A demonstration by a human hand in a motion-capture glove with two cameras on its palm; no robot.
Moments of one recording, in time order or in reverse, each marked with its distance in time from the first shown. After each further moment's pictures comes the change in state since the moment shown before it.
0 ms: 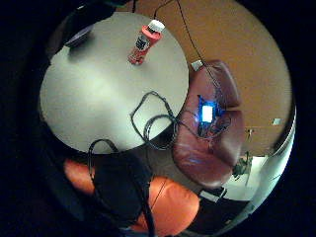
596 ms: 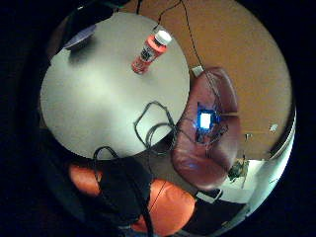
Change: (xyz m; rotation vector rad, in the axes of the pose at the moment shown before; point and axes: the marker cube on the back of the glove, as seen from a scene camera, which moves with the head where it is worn) arm -0.031 -0.043 -0.015 -0.011 0.014 -0.040
